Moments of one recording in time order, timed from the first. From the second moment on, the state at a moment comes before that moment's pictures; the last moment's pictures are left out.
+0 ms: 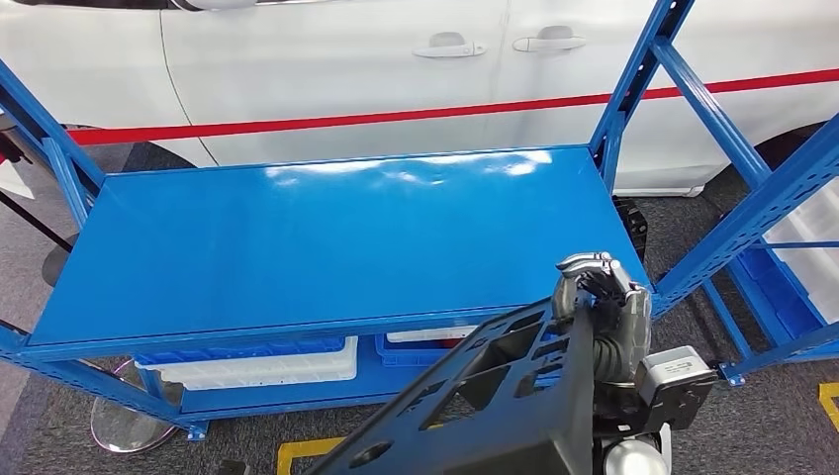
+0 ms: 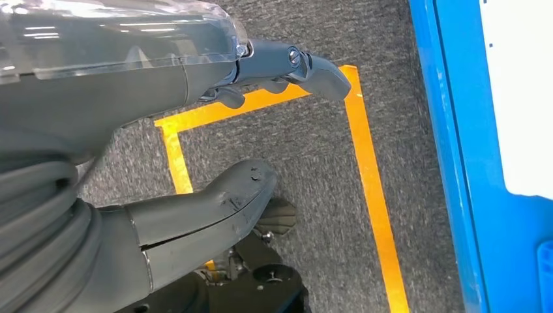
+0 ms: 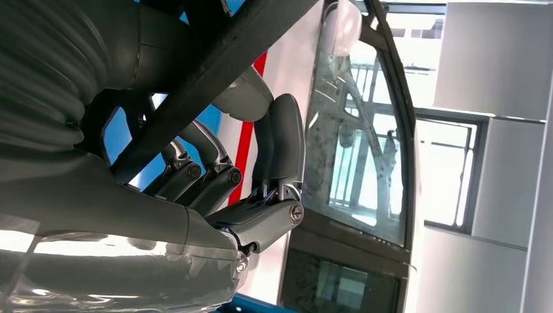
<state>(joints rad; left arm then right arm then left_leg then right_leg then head) -0.07 -0.15 1.20 -0.21 -1.12 0.09 -0.48 -0.04 -0.04 0.34 -1.93 0.10 -0.29 -0.35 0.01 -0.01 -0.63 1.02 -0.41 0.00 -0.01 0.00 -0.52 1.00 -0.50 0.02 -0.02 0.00</state>
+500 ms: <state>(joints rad) -0.07 -0.15 1.23 -0.21 -1.10 0.05 -0.50 -0.02 -0.02 0.34 -1.92 0.12 -0.29 -0.35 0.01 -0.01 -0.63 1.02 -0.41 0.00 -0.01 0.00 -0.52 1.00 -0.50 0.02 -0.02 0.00</state>
